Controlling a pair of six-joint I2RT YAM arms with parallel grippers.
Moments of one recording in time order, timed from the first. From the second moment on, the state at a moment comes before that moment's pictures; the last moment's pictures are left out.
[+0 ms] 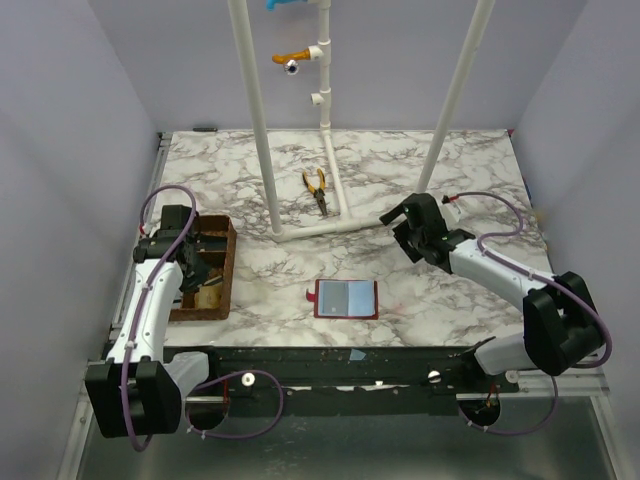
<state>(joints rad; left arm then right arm) 0.05 1.07 0.87 -1.02 -0.21 -0.65 0.48 1.41 0.81 -0.18 0.31 1.24</state>
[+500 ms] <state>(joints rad) 0.06 1.07 0.89 -0.98 -0.18 -0.60 0.48 1.42 0.83 -0.18 0.28 1.22</state>
